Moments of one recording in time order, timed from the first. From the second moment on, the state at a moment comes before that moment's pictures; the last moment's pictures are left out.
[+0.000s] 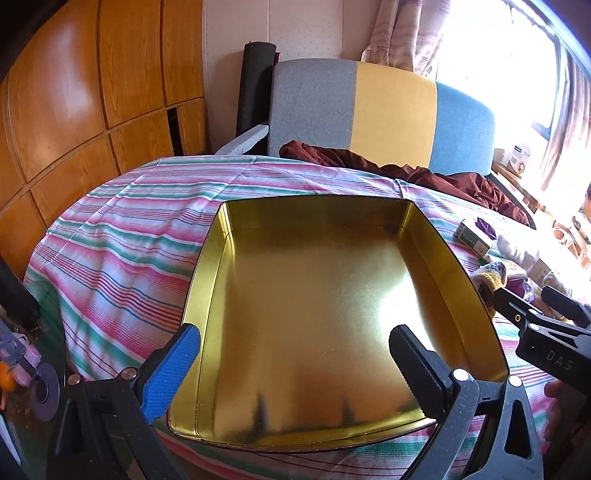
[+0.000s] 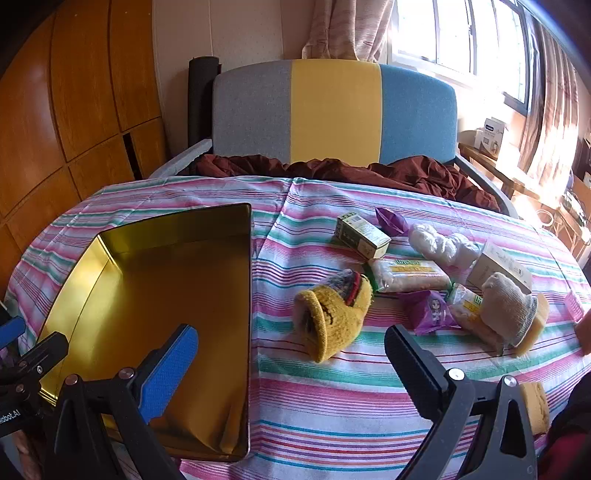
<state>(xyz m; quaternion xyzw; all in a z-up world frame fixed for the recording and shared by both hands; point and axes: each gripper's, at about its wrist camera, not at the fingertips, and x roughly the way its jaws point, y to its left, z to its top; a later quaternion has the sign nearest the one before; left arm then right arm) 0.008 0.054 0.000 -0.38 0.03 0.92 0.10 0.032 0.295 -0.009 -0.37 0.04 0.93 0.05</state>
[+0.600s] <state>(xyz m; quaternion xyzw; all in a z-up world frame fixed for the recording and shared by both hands) 0.009 0.146 0.028 -0.34 0.11 0.90 0.24 0.054 0.479 -0.001 -0.40 0.12 0.89 0.19</state>
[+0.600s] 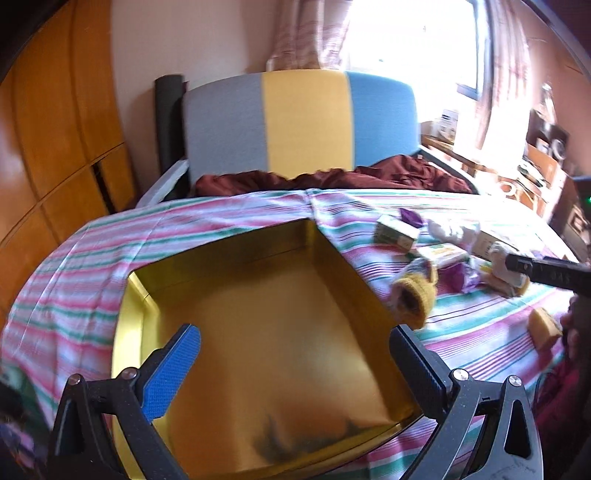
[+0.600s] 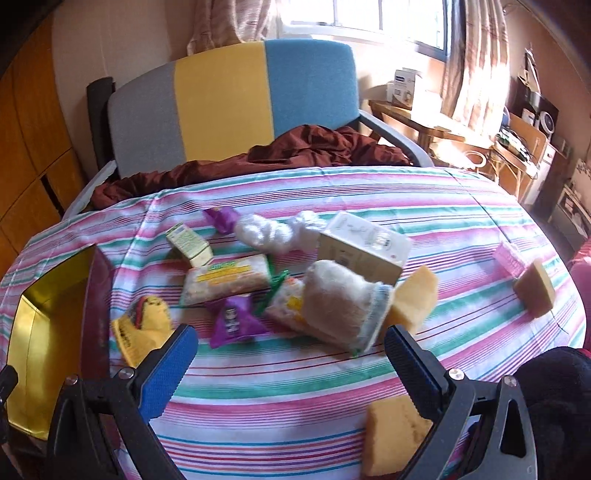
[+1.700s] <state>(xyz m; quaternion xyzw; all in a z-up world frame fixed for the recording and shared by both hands) -0.052 0.330 -0.053 -0.45 0.25 0.78 0.35 0.082 0.575 -0.020 -0.35 0.36 0.84 0.20</state>
